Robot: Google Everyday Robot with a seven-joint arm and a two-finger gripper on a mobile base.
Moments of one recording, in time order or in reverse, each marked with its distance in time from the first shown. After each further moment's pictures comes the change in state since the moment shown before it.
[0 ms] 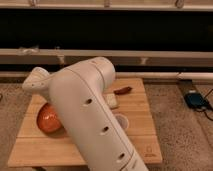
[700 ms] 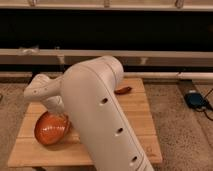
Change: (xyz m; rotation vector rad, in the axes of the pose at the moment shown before) arm 0.041 0.026 0.008 -0.114 0.047 -0.032
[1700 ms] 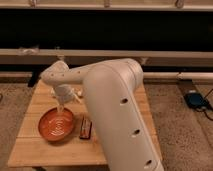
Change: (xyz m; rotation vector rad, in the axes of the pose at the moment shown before) arm -0.027 -0.044 -0.024 -0.208 -0.037 0.027
